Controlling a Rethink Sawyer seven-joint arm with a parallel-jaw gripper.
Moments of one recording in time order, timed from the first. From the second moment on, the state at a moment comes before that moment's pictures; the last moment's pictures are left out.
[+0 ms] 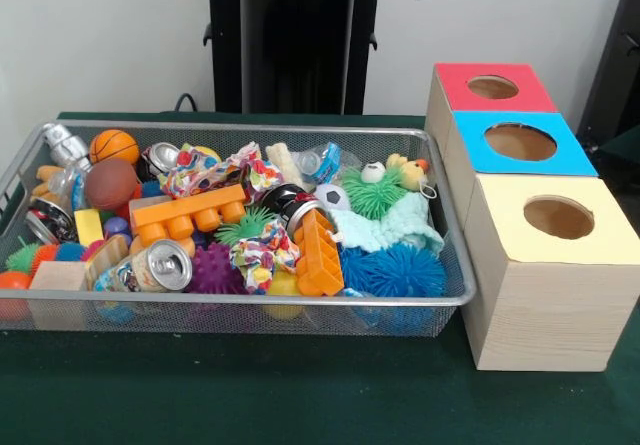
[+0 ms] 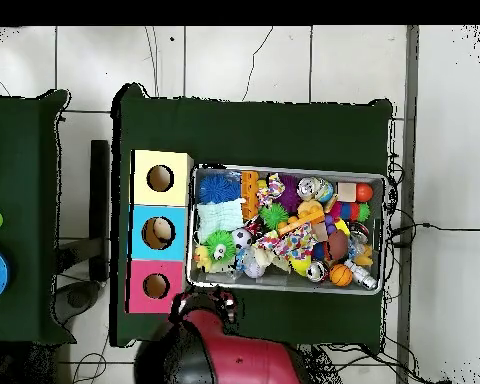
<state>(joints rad) -0.20 -1.20 0.00 2.23 -0.07 0.38 1.57</state>
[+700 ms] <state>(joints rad) -0.36 -1.04 0.06 2.23 -0.28 0.29 1.57</state>
